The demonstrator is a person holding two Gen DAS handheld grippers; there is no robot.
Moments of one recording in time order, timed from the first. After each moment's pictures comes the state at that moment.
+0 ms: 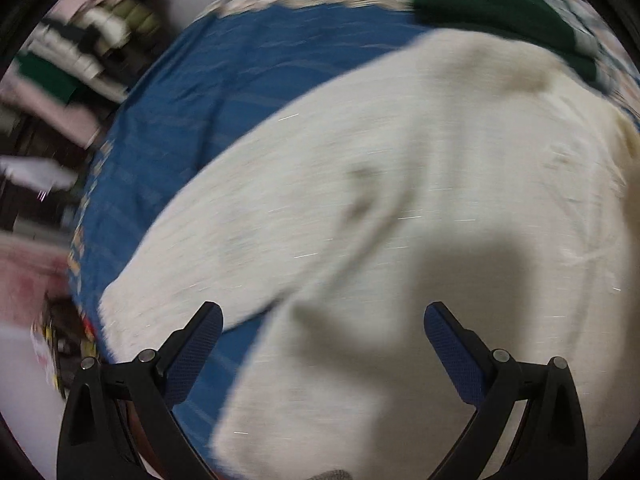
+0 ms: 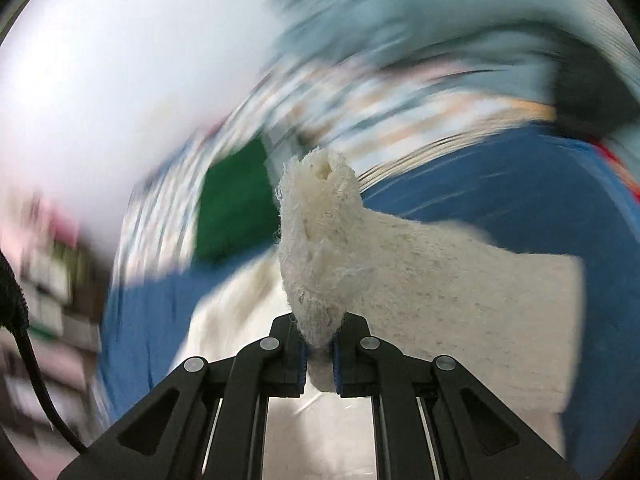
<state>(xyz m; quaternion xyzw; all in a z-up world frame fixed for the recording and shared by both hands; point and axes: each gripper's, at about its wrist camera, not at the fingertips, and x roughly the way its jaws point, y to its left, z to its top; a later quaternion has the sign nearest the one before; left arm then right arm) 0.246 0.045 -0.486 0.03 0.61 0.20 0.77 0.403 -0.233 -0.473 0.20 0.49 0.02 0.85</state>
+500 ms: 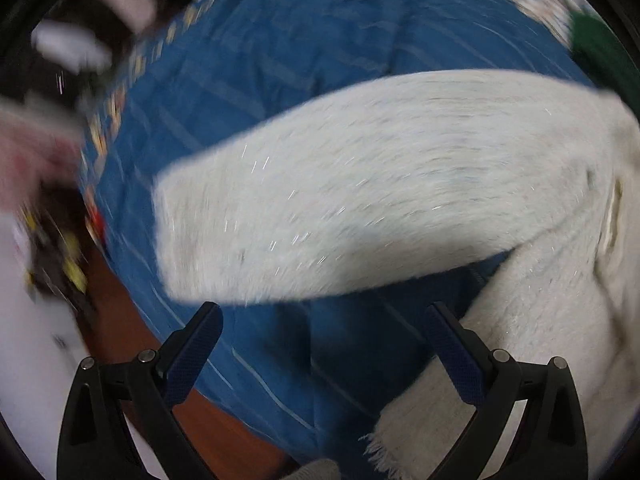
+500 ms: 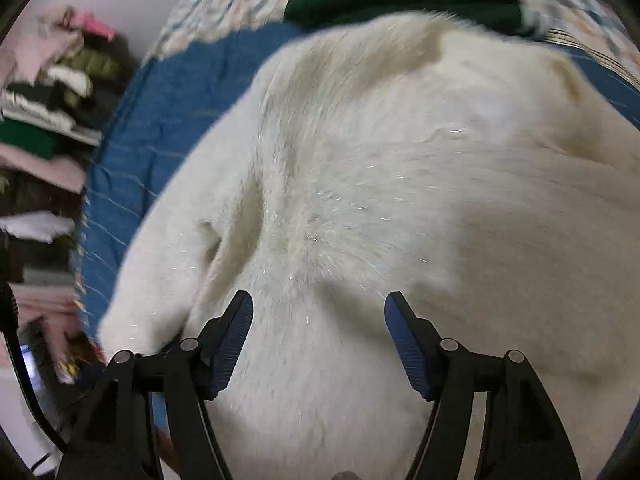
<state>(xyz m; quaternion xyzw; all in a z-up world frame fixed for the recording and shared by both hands) 0.164 0.207 -0.504 -0.15 0.64 0.27 0.70 0.348 -0.120 -0.556 0.16 0.64 0.13 0.74</state>
